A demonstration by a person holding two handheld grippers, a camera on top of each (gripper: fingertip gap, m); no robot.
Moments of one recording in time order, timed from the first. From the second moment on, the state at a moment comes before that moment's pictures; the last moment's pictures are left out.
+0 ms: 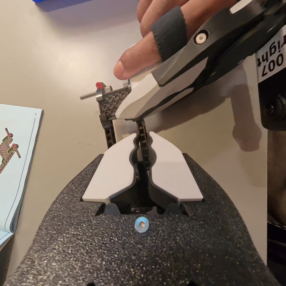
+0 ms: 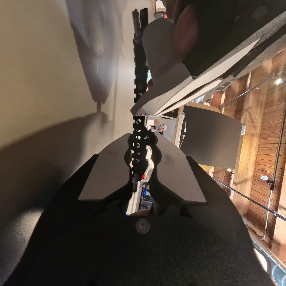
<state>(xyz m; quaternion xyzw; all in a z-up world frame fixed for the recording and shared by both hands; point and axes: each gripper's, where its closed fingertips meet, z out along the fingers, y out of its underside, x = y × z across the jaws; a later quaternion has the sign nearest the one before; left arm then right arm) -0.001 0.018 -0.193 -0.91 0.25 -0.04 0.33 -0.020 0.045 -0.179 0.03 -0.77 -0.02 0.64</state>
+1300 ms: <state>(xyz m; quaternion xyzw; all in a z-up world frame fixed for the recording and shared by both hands) -0.036 0.068 -0.184 -0.66 0.46 0.44 0.40 -0.024 0.068 -0.178 -0.09 -0.82 0.07 0.56</state>
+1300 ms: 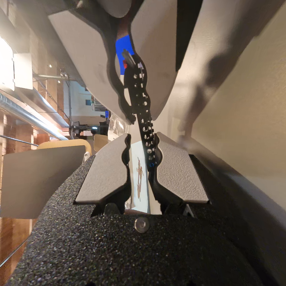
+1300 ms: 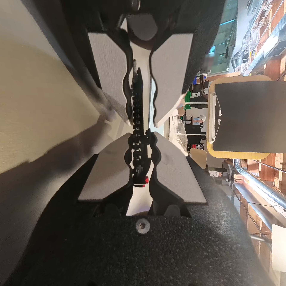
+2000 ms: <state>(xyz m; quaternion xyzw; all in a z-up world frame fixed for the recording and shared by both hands) -0.027 0.061 -0.185 -0.70 0.45 0.44 0.34 -0.015 0.066 -0.182 -0.03 -0.85 0.08 0.53</state>
